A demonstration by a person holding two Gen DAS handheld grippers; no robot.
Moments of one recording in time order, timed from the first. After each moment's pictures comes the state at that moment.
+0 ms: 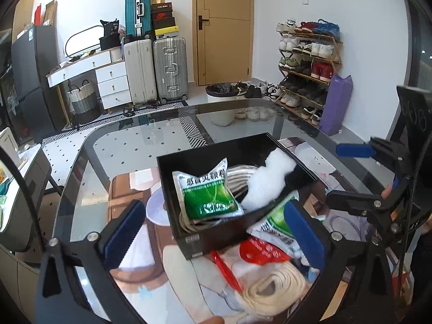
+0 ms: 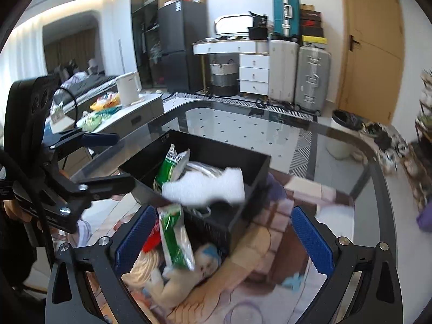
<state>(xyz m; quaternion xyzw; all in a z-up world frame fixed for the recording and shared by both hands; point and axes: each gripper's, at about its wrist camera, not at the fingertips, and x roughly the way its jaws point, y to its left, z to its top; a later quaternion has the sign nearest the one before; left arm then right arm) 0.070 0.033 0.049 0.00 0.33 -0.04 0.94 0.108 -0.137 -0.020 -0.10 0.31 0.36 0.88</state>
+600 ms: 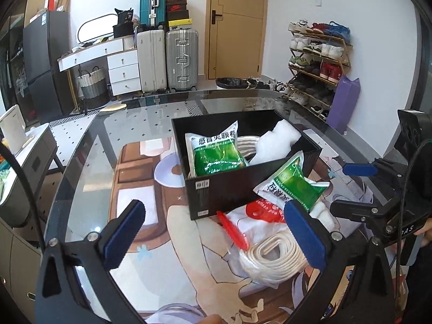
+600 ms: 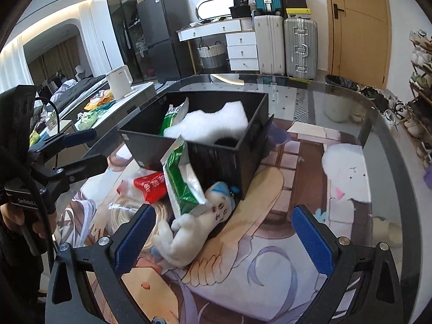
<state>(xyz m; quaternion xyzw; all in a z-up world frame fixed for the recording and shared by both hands) 0.036 0.041 0.022 -0.03 0.34 -0.02 0.94 0.083 -0.148 -0.067 -0.07 0.37 0.34 0.86</state>
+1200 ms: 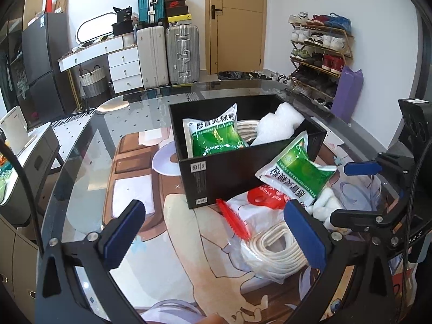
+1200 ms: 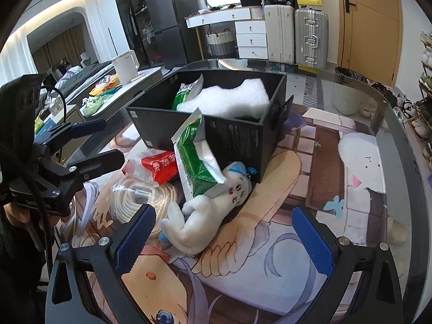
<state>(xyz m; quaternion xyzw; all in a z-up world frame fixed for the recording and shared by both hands) 0.037 0.031 0.005 -0.01 0.35 -0.01 0.94 0.076 -0.135 -0.082 -0.10 0.40 0.36 0.84</state>
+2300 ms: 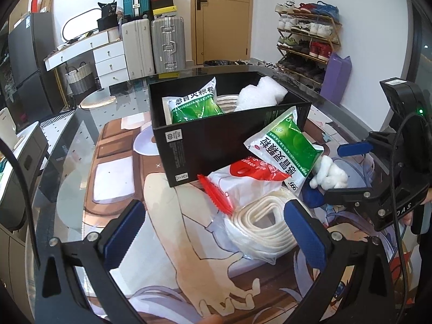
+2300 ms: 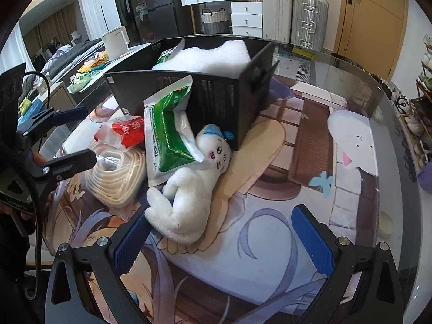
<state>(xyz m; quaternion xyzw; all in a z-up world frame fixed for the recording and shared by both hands) 0.029 0.020 -0.011 0.00 0.38 -0.04 0.93 0.082 -0.145 -0.107 -0.14 0.44 0.33 0.83</state>
